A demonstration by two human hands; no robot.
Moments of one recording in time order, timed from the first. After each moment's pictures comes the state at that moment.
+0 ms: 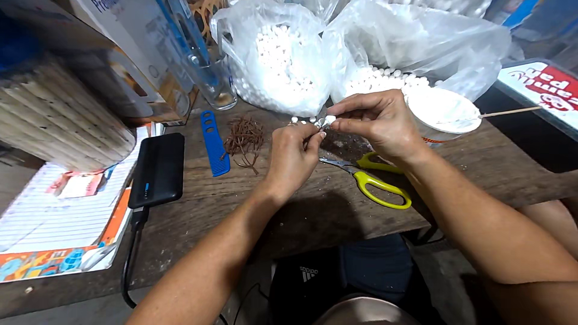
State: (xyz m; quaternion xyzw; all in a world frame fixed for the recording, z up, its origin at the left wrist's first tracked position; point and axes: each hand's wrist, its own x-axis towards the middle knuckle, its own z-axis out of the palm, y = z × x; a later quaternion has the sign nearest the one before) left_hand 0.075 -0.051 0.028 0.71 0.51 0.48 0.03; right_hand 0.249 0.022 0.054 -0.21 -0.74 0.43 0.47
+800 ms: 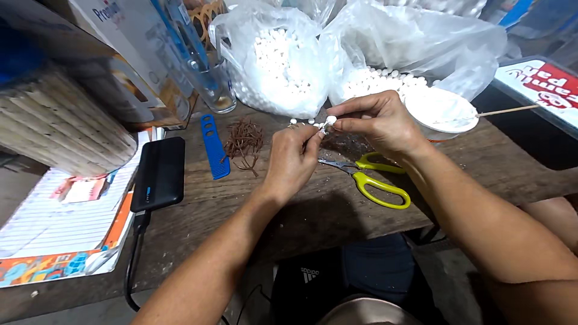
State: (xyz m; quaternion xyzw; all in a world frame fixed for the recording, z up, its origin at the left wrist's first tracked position) left_hand 0.073 -0.053 0.033 0.73 0.50 0.46 0.04; right_hand 0.255 0.028 0.055 -0.23 -0.72 0.48 0.44
